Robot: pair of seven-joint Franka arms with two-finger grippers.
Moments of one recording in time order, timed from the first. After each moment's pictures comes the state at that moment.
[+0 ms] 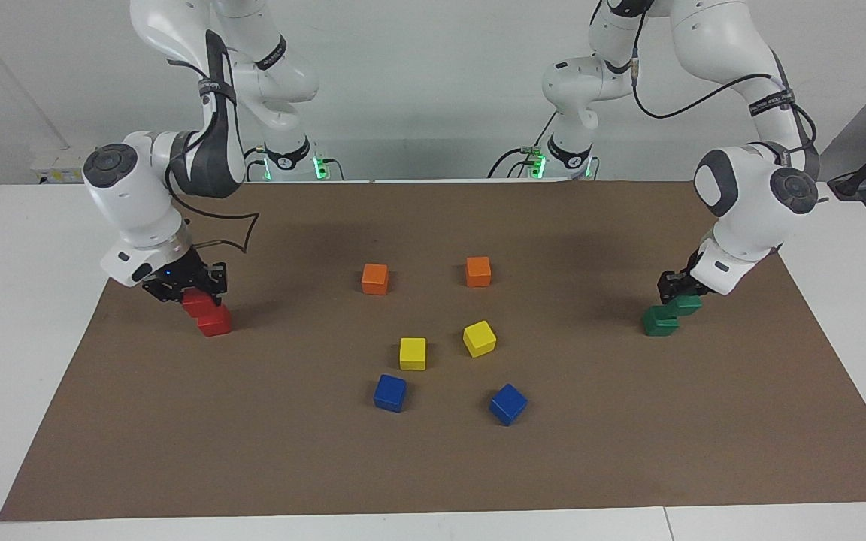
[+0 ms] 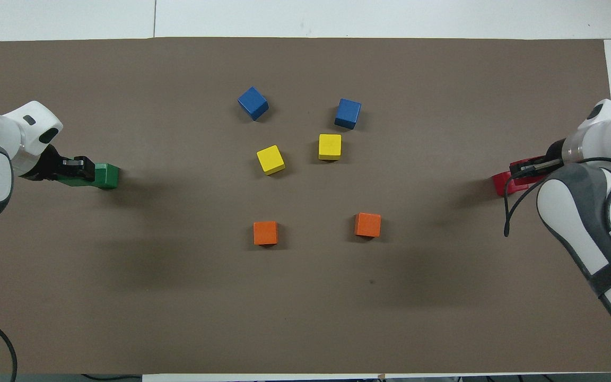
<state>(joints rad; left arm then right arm) 0.10 0.20 -0.06 -1.92 0.02 2.05 0.06 -0.14 0.11 0.03 -2.06 -0.02 2.21 -0.27</state>
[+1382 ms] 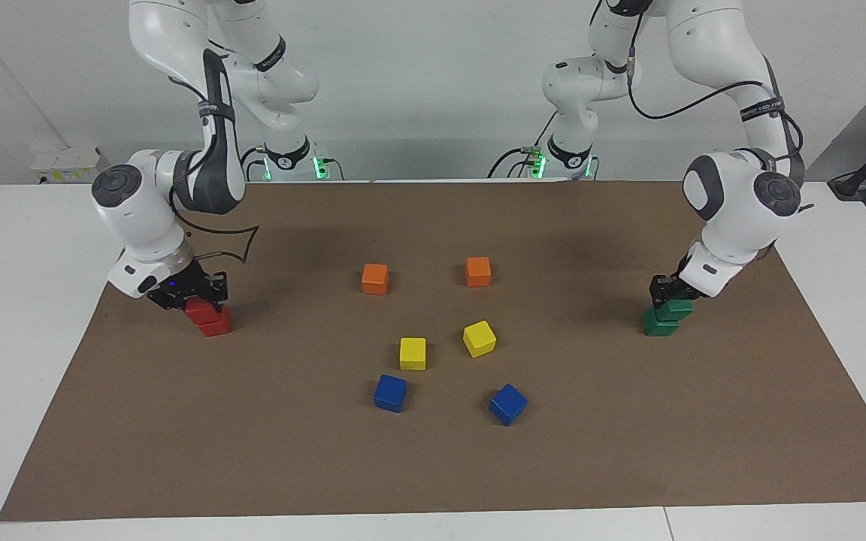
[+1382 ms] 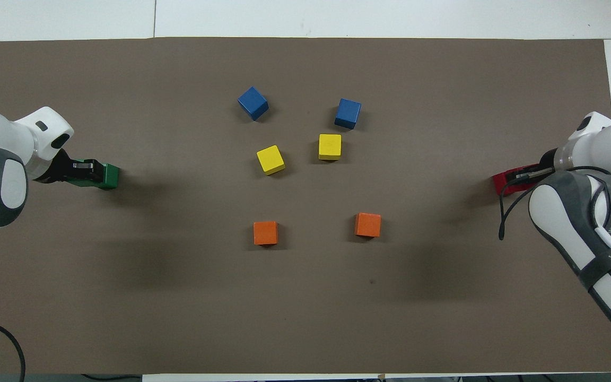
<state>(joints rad) 0.10 0.20 -0.07 -1.97 0.02 2.13 0.06 -0.16 0.15 0.03 -2.11 -0.02 2.28 -0.29</state>
